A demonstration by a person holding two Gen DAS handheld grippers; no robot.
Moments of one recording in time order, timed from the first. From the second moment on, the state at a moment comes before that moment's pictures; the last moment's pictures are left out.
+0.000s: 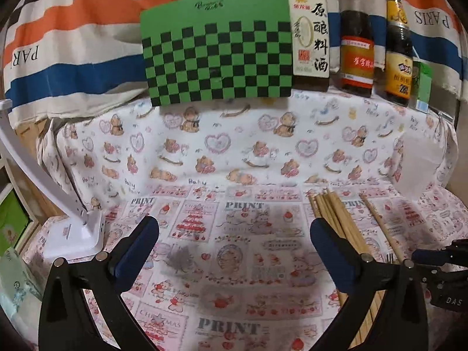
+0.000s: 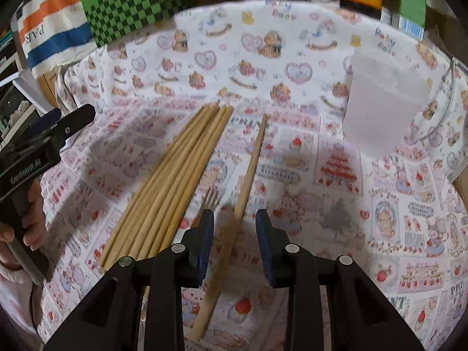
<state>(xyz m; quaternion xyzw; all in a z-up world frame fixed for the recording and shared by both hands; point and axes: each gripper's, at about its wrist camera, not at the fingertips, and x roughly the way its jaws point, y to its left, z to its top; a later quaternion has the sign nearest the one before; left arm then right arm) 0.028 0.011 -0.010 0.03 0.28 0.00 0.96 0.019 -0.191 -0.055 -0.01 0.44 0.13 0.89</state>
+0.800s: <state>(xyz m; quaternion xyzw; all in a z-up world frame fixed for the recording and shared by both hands) 0.033 0.012 -0.017 0.06 0.31 0.04 0.95 0.005 -0.195 -0.035 -0.03 0.36 0.11 0.93</state>
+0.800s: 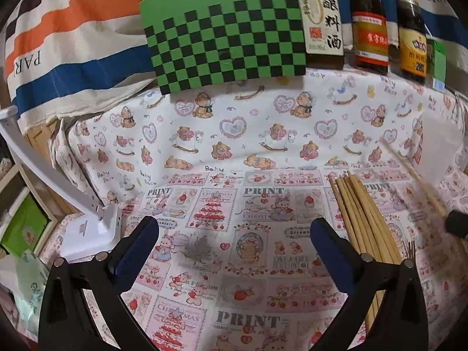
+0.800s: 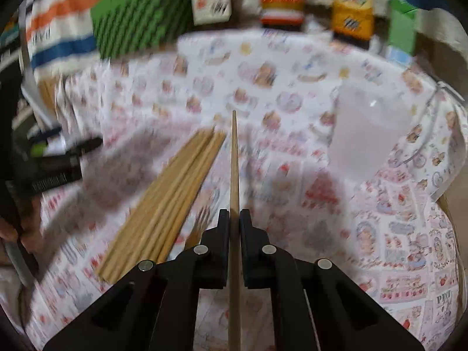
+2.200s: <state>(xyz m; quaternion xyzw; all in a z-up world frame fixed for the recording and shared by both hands) 0.025 0.011 -0.003 0.05 0.29 0.02 0.96 0.019 -0.197 -0.068 -0.04 0.43 0.03 0.90</state>
